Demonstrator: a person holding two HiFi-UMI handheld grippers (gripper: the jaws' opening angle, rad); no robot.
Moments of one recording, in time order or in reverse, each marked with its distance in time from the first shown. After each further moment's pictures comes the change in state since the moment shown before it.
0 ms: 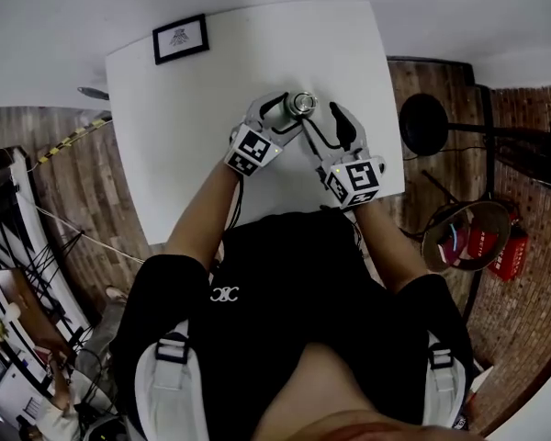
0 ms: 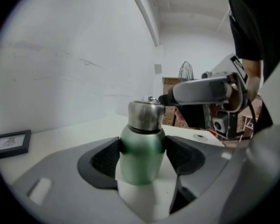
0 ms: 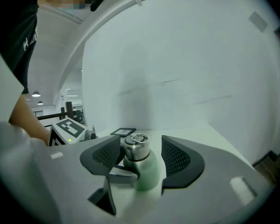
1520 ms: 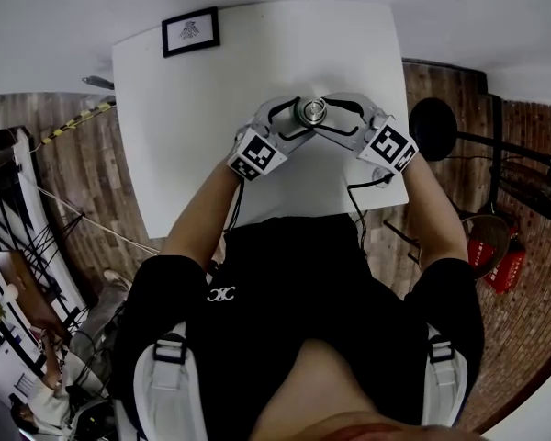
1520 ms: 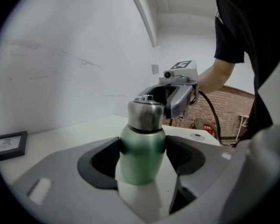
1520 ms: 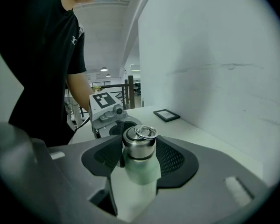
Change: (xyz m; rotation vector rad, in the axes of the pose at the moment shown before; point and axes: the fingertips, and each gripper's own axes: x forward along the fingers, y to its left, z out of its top) left arm -0.005 -0.007 0.006 0.027 -0.015 -0.042; right arm 0.022 0.019 -0.015 -0.414 0.291 0.742
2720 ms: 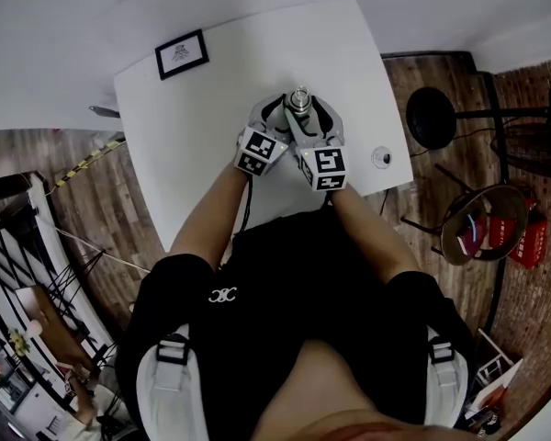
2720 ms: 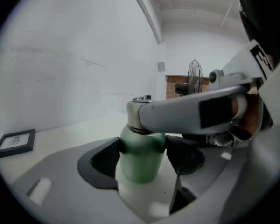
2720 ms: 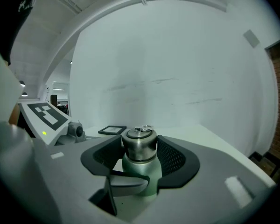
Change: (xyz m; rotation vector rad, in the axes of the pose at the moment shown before) left arm 0.005 0.001 -0.008 -0.042 0.049 0.096; right arm 0.000 -0.005 -0.011 0.410 -0.243 -0.922
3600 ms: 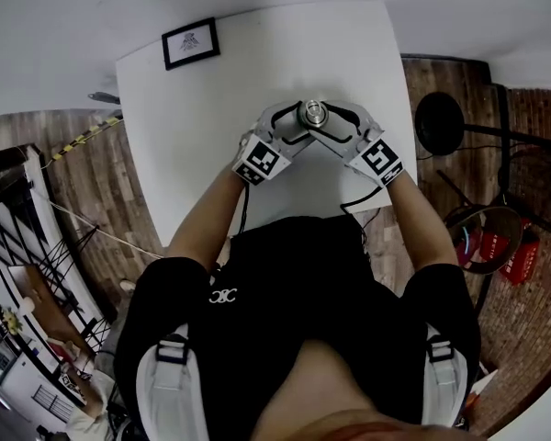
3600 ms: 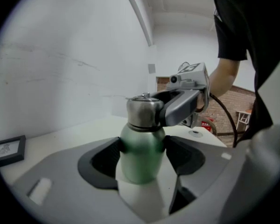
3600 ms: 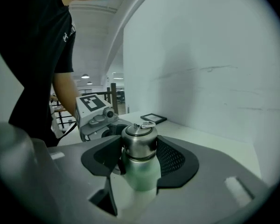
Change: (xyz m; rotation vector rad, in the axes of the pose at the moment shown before) left arm -0.001 -0.001 0.005 0.083 -0.042 -0.117; right arm 0.003 0.006 0.000 -0.283 0.141 0.702
